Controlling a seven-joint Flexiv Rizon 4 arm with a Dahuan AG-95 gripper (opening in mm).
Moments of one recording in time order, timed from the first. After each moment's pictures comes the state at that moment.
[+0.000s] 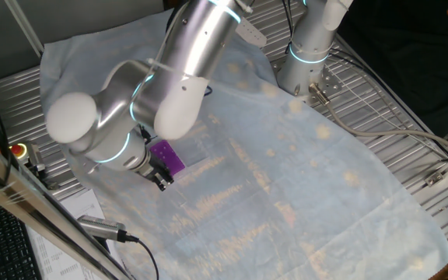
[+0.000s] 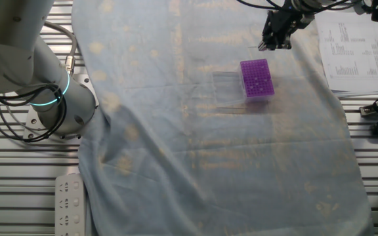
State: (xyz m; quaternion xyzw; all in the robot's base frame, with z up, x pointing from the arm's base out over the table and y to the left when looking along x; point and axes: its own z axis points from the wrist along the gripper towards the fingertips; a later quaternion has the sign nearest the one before) arm 0.571 0.163 0.076 0.09 -0.98 -0.02 0.15
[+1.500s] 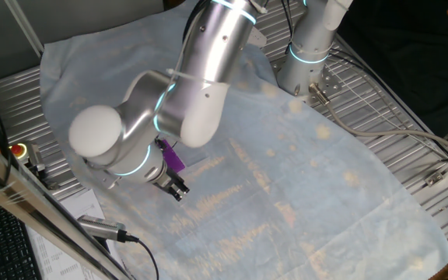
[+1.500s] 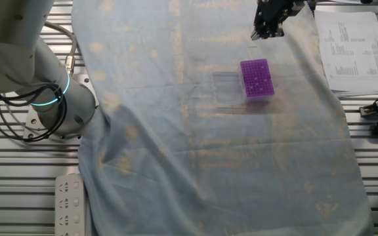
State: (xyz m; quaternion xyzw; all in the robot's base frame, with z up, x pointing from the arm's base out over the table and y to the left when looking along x) arm 0.554 0.204 0.063 0.12 -0.98 -0.02 0.14
